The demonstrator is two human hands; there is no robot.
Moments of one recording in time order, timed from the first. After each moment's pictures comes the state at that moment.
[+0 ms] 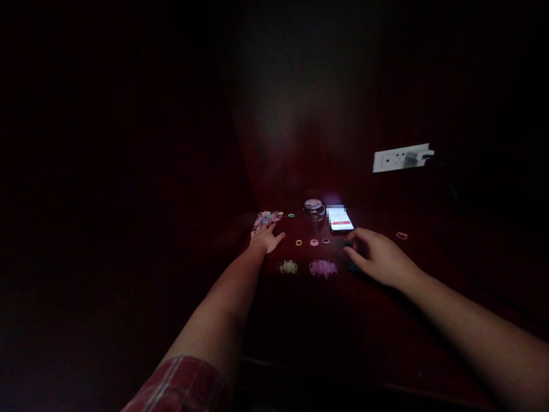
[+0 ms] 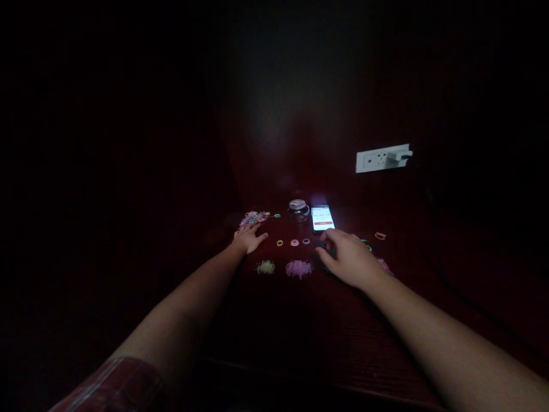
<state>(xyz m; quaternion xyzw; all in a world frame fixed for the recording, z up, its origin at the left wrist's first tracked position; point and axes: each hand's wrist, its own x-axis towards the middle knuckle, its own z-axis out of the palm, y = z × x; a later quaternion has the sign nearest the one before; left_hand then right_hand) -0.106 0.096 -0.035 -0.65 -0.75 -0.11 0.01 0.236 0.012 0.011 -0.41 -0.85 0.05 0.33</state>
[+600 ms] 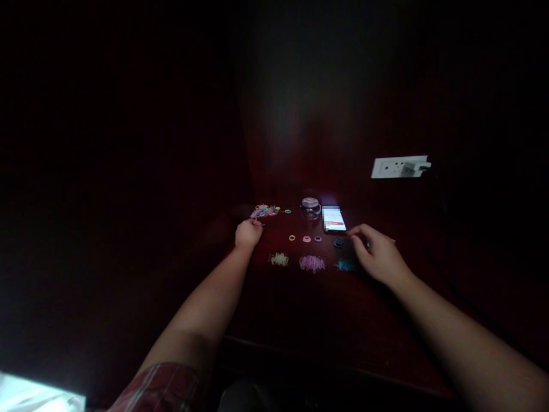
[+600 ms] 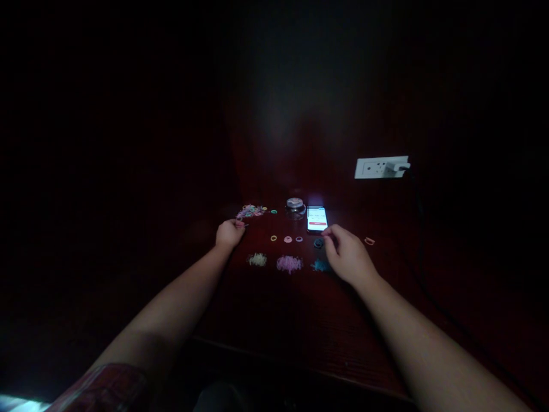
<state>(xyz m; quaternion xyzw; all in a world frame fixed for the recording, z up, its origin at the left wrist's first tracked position) -0.113 0.055 -0.028 -0.54 -0.76 -0.37 0.01 0.249 0.013 0.014 -0.43 -0.81 0.04 0.40</state>
